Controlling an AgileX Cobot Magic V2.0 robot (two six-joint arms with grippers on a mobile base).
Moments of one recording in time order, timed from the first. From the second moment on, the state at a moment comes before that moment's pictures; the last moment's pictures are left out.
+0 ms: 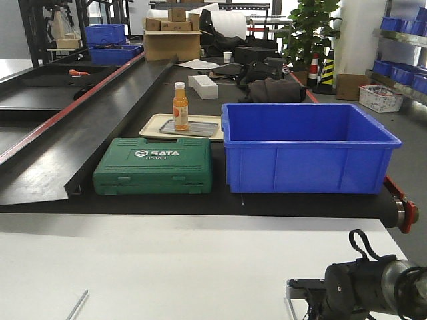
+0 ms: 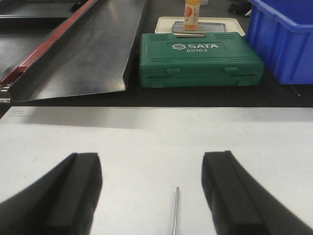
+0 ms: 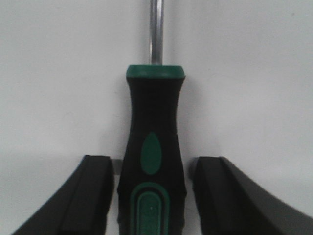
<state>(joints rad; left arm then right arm) -0.01 0.89 -0.57 -0.05 0.04 0.02 0.27 2.00 -1.13 0.08 0.65 0.19</state>
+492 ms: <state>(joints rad) -0.01 1.18 -0.90 0.00 0.64 0.09 0.27 2.00 -1.13 0.10 0.63 0.21</state>
